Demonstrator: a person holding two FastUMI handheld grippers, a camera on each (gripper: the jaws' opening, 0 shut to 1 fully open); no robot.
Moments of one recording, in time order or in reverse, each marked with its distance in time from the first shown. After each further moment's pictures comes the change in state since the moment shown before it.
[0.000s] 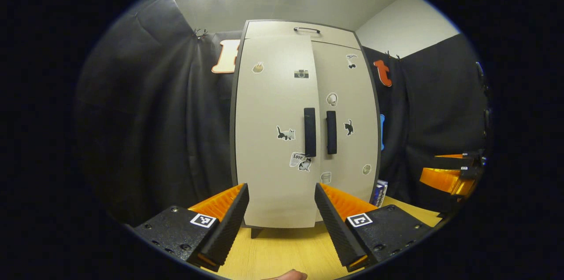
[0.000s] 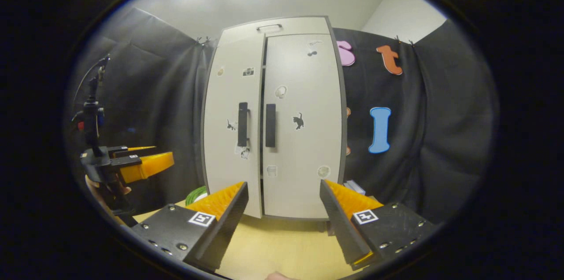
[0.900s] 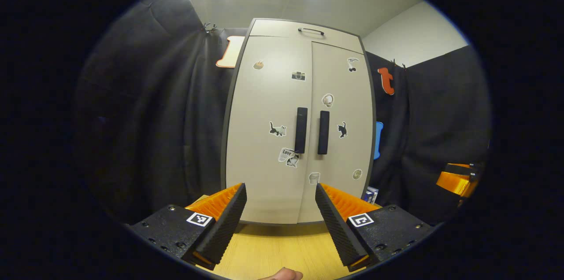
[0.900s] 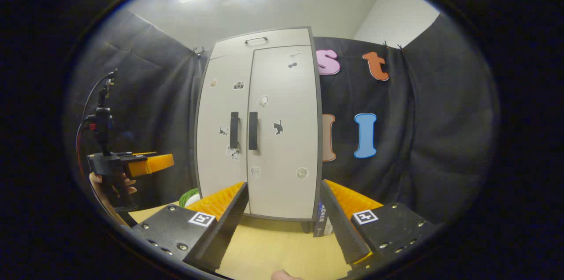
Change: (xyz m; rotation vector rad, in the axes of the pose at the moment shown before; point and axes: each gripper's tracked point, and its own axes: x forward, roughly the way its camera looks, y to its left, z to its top) left arm -0.002 -0.037 -0.020 -0.094 0.006 -0.008; right arm -0.038 -0.063 -0.004 0.049 -0.066 0.005
